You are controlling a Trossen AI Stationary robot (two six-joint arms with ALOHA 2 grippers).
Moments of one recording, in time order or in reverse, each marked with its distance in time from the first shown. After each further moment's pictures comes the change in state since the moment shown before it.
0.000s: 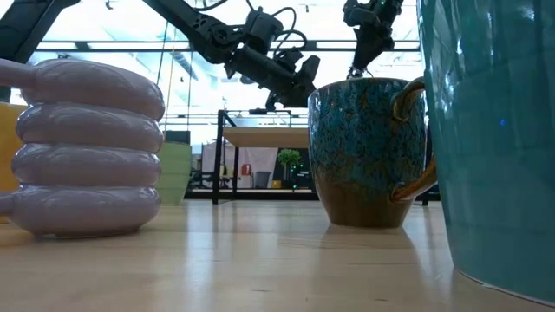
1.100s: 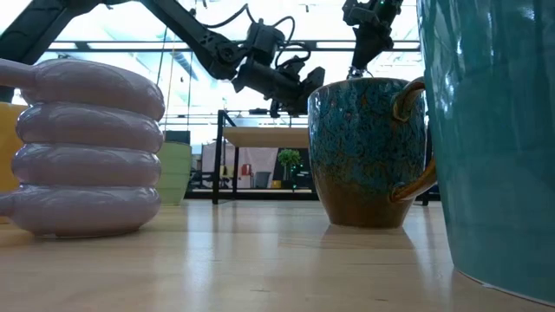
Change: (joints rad) left arm 0.017 0.083 0.000 0.179 -0.046 0.008; right arm 0.000 -0.001 0.000 0.006 -0.007 0.002
